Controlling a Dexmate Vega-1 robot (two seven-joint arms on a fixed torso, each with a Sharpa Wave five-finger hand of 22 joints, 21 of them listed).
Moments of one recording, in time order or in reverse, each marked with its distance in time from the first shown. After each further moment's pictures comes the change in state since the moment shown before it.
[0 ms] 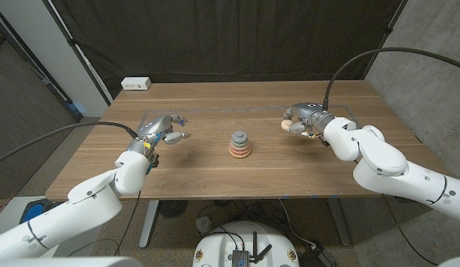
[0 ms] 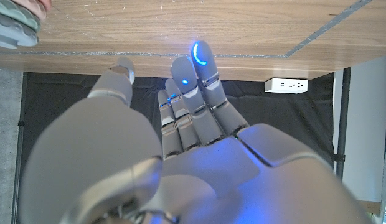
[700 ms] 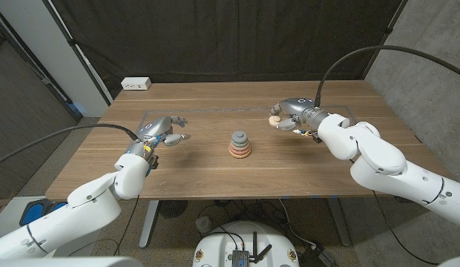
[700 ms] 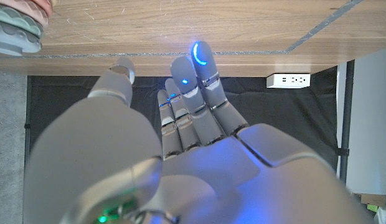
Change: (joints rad) left arm 0.005 -0.006 0.012 0.015 0.049 -0.022 0.007; left_hand 0.000 0.000 0.004 -0.004 0.000 0.001 -0.001 0.000 0.000 0.007 -0.003 0.000 0.000 0.000 0.000 0.000 -0.005 0.000 0.000 0.000 0.000; right arm -0.020 0.058 0.048 -0.011 -0.034 0.119 0.011; right_hand 0.000 0.000 0.001 0.001 0.000 0.009 0.002 -0.002 -0.001 0.000 0.000 -0.003 0.008 0.000 0.000 0.000 0.000 0.000 0.000 0.000 -0.001
